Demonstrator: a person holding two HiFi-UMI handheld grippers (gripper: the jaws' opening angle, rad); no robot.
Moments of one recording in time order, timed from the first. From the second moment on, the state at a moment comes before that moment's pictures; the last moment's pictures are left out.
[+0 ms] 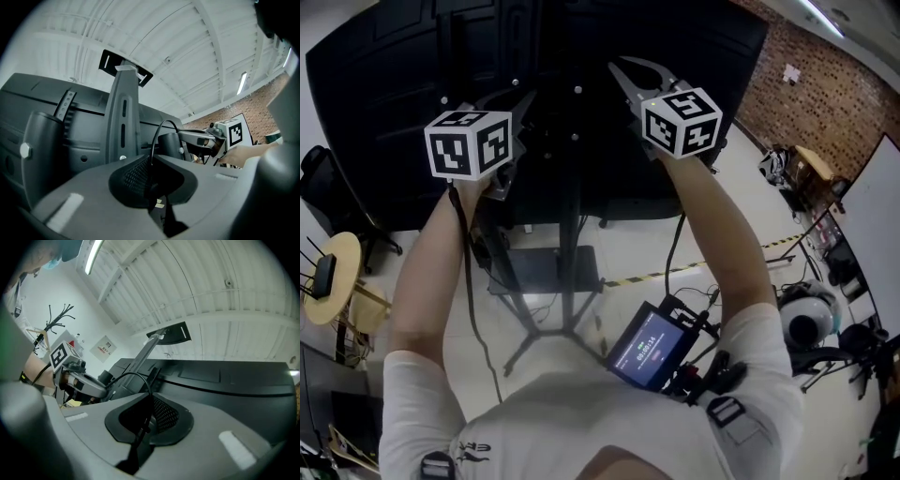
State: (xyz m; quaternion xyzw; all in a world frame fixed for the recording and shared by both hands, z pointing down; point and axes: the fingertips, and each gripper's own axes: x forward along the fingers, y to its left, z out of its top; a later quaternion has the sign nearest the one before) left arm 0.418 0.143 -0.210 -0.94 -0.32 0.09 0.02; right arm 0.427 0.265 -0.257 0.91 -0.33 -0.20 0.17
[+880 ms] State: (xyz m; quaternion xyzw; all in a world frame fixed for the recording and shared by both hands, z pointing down) left arm 0.444 0.146 -0.190 -0.95 -0.32 0.03 -0.01; right arm 0.452 0.258 -0.245 0.92 -0.31 -0.13 0.18
